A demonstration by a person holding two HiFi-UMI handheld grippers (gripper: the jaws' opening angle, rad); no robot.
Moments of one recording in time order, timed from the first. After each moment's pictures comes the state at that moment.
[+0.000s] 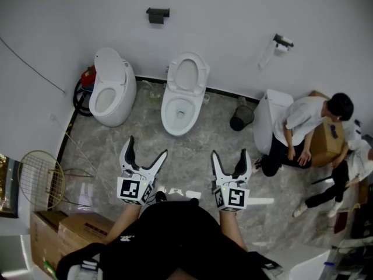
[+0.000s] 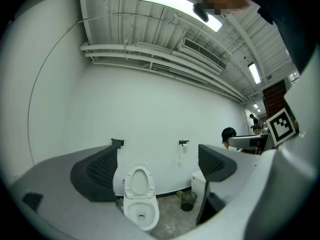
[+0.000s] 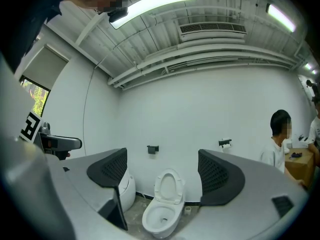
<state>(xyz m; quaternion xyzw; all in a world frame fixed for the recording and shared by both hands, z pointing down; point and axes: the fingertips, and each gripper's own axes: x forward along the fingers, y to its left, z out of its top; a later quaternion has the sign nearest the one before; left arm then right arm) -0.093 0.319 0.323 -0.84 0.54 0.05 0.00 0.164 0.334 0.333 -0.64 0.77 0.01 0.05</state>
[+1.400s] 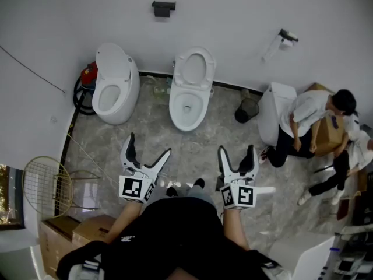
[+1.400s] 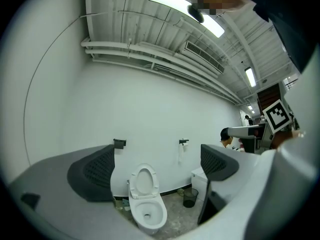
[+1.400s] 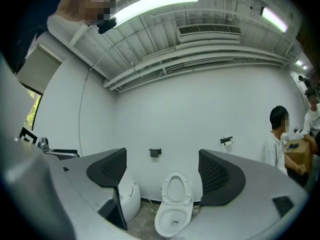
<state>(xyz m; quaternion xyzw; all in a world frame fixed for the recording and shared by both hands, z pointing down) -0.193 0.300 0.330 -0.86 0.51 0.04 0.01 0.071 0.329 0.313 -0.66 0.75 0.00 0.08</state>
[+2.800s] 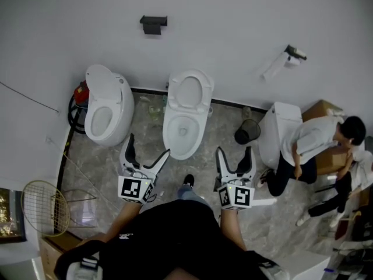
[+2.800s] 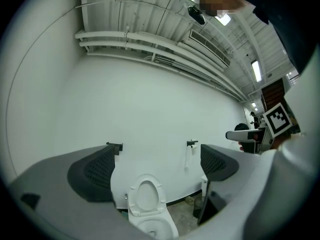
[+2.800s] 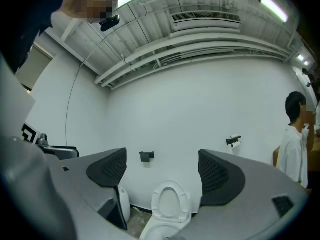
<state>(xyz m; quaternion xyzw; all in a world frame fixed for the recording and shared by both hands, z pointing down) -0.123 0.086 0.322 -0.86 0.52 0.04 0.02 0.138 0.109 0.321 -0.65 0.75 0.00 0.09</state>
